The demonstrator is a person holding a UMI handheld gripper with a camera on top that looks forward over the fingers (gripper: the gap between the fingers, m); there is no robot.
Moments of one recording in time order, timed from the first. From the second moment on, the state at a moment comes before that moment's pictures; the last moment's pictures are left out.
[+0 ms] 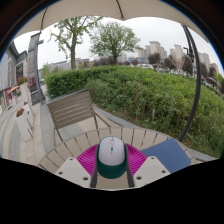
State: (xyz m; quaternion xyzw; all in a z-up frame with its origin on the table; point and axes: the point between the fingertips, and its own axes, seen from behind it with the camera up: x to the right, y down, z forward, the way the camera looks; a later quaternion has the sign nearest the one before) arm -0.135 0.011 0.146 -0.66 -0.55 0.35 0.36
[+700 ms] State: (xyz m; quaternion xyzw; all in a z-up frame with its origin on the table) arm -0.082 0.246 0.042 -0.72 -0.55 0.23 0.36
